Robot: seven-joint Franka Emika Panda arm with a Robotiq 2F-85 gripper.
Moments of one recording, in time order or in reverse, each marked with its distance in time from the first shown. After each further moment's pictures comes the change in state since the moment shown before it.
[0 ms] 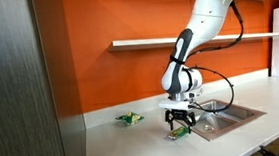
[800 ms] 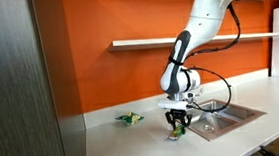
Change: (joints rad) arm 0.008 0.029 -0.016 0.039 0.000 0.000 0.000
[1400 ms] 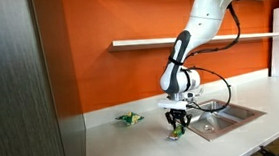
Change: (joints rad) arm 0.000 0.000 -0.001 0.002 0.000 0.000 0.000
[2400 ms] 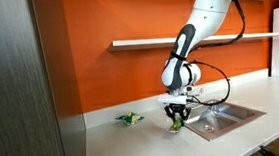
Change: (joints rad) arm 0.040 -0.069 -0.049 -0.012 -0.120 -0.008 0.062
